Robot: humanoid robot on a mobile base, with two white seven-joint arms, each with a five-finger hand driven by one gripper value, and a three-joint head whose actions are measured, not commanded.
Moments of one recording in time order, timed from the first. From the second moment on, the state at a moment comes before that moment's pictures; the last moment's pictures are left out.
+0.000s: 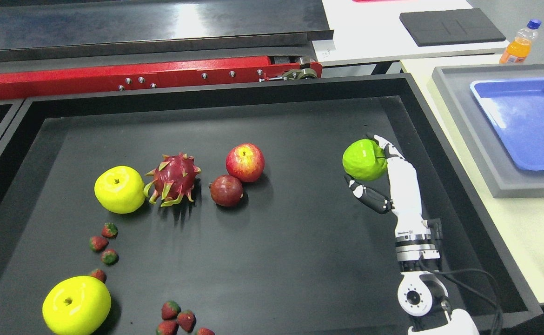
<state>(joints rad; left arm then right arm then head) 0.04 0.00 -0.06 -0.05 0.05 -0.03 -0.14 0.00 0.00 -0.01 -1.71 0.74 -0.16 -0.24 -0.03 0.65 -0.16</state>
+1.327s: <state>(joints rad) 0.04 0.00 -0.06 -0.05 0.05 -0.03 -0.14 -0.32 0.00 0.44 -1.51 0.82 -0.18 0.19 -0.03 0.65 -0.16</state>
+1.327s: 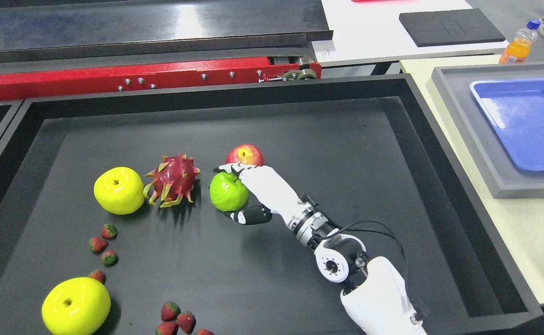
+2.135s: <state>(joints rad) 0.04 0.00 -0.06 -0.05 0.05 -0.03 -0.14 -0.38 0.00 0.45 -1.42 0.57 -0.19 0.22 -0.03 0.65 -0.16</state>
